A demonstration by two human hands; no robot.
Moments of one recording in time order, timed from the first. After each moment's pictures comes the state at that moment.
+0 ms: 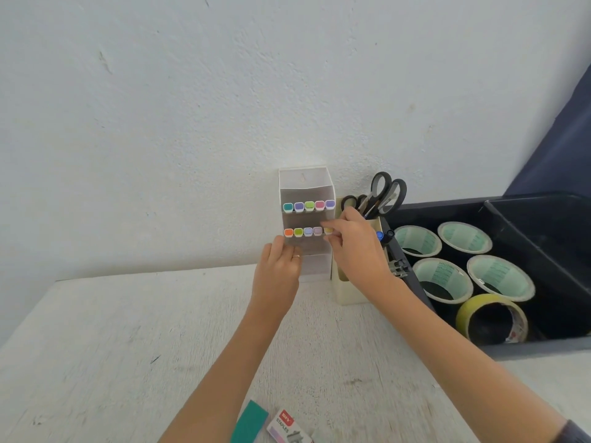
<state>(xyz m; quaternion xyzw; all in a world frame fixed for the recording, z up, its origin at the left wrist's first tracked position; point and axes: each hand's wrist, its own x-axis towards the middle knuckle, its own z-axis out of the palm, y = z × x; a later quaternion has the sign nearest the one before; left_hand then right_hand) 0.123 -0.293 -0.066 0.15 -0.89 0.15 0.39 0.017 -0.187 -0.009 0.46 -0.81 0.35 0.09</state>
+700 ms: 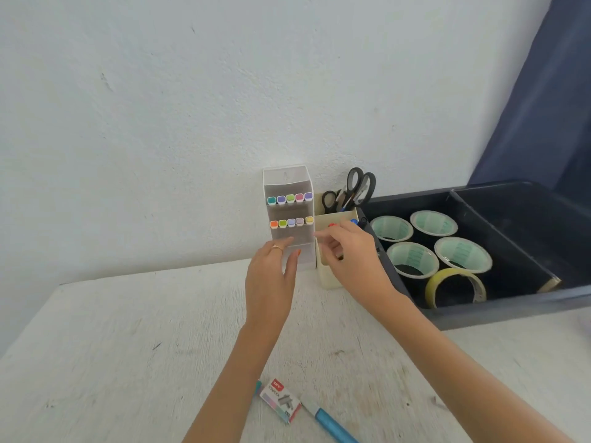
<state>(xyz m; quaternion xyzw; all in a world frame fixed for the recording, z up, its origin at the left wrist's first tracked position) 0.158 -0.223 -0.029 0.30 -0.85 -0.22 0.37 0.050 -0.128 -0.012 0.48 -0.75 0.44 0.11</state>
